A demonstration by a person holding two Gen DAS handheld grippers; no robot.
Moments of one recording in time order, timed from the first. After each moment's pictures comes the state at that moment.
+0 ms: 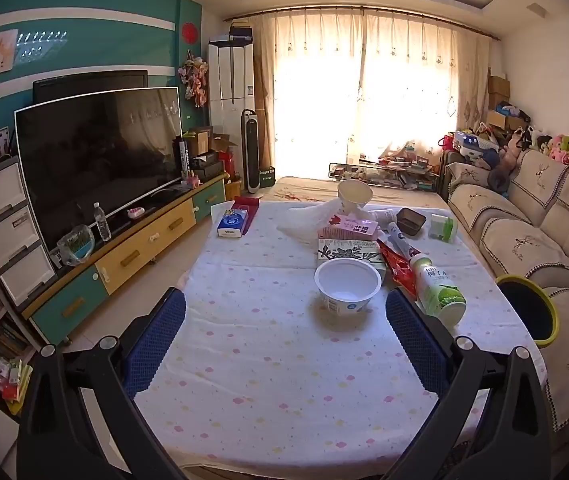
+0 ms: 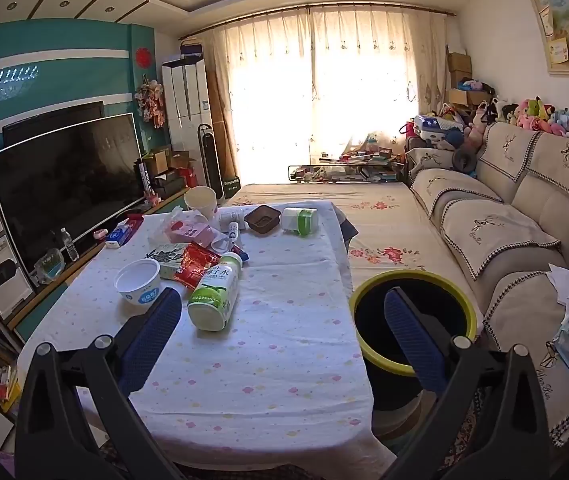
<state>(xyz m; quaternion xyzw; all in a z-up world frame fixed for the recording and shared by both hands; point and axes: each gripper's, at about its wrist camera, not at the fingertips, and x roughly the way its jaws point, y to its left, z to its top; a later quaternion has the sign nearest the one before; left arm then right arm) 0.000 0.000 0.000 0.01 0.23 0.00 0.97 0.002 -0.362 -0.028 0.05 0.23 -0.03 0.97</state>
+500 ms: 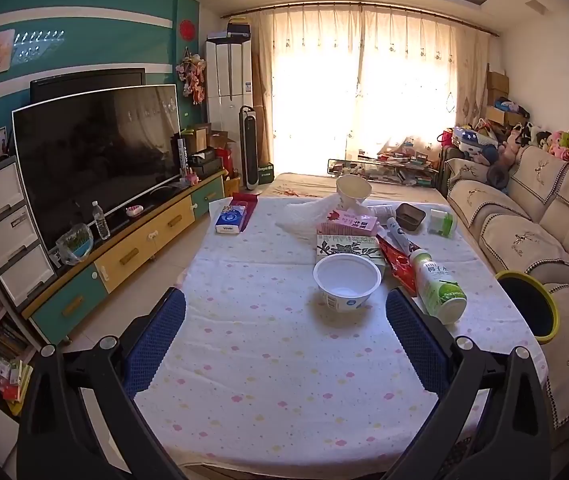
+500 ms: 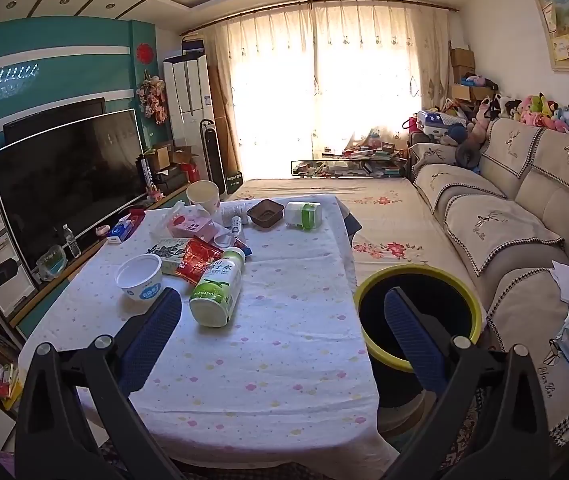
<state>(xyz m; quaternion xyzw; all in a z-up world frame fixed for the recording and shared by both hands) 0.002 0.000 -0.001 0.01 0.24 -0.01 0.97 0.007 -0.359 -0.035 0.06 0.23 -0.02 0.97</state>
